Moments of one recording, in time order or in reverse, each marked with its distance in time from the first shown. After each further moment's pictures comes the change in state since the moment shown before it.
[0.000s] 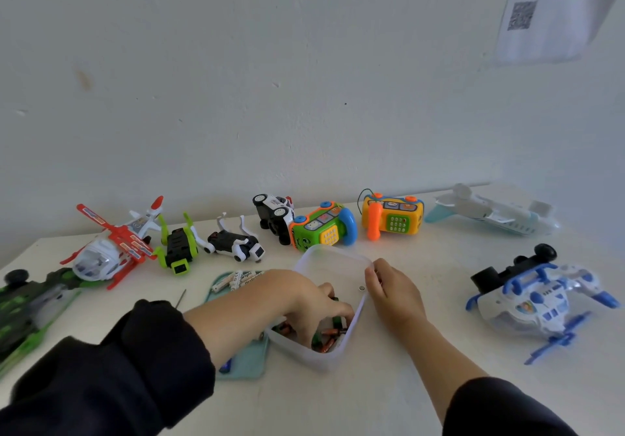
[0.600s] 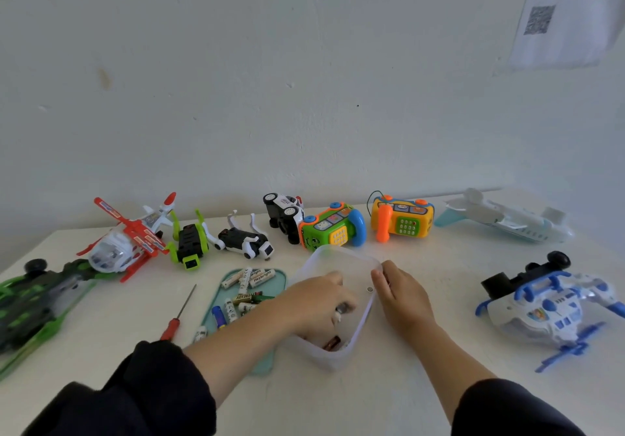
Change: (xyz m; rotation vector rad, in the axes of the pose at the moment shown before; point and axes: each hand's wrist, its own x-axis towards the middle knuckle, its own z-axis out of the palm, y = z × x) left_hand -0.005 0.007 0.029 -0.345 0.623 0.083; right_hand 0.000 0.002 -0.002 -0.006 -0.013 -0.051
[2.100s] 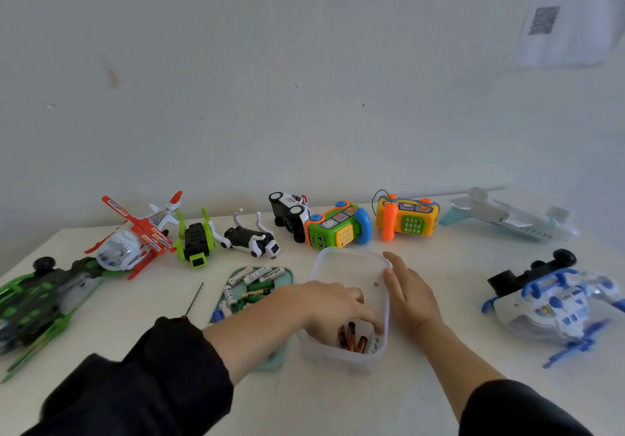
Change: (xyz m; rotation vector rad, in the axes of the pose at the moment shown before) left_hand 0.003 0.004 -0.004 0.239 -0.274 0.114; right_hand -0.004 -0.003 0.002 0.062 -0.004 0.025
